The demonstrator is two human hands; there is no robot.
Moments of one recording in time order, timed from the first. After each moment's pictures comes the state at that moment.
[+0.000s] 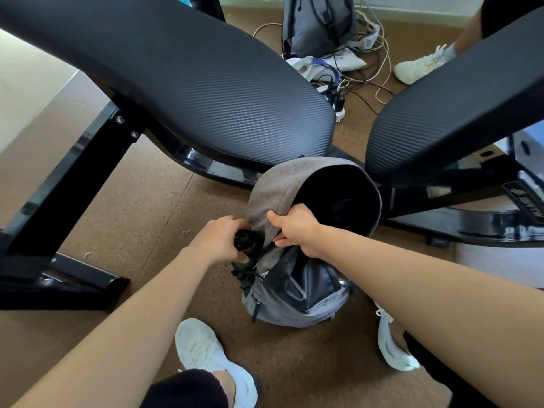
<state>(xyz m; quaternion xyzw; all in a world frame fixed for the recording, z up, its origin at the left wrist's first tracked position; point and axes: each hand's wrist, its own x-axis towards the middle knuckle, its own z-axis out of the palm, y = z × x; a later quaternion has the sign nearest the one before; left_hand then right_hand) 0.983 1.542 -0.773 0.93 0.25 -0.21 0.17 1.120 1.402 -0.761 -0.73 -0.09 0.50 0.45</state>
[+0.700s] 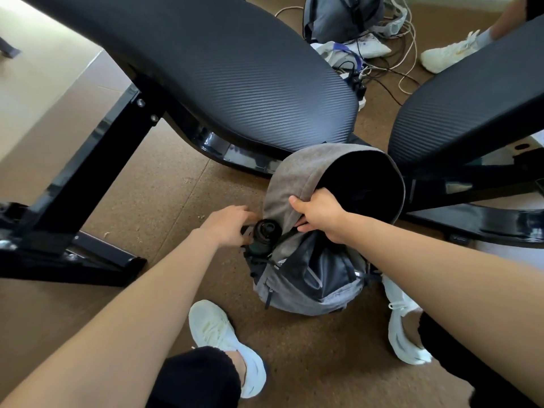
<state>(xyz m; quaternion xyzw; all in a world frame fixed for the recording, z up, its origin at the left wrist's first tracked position) 0.965 1.559 -0.785 0.94 0.21 -0.25 0.13 1.127 1.397 -0.758 -0.75 -0.15 0.48 0.43</state>
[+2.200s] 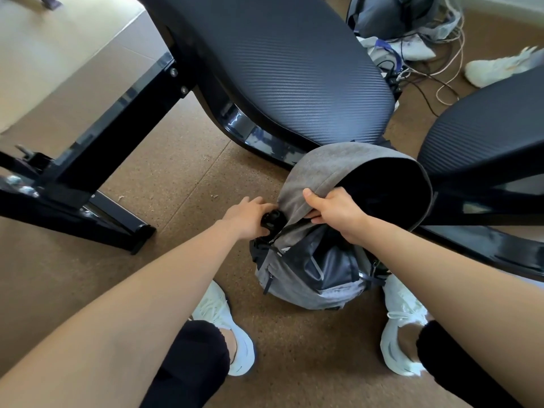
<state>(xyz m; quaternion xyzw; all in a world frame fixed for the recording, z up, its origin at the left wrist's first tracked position) 0.961 1.543 -0.814 0.91 0.28 -0.24 0.18 1.126 1.393 -0.754 -0.74 -0.21 0.48 0.42</state>
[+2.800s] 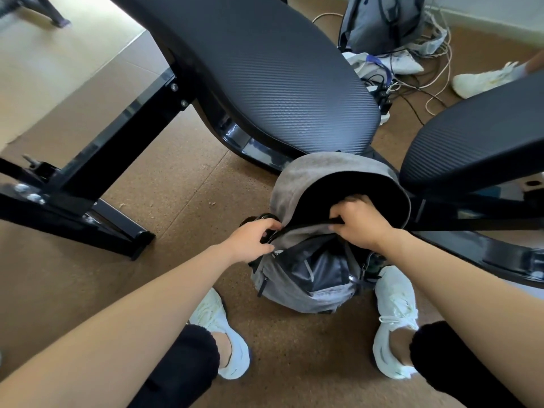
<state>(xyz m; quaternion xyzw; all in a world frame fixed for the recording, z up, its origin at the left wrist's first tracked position) 0.948 1.495 -0.787 0.84 0.30 -0.15 0.41 1.186 1.347 -0.751 -0.79 -0.58 0.21 0.01</state>
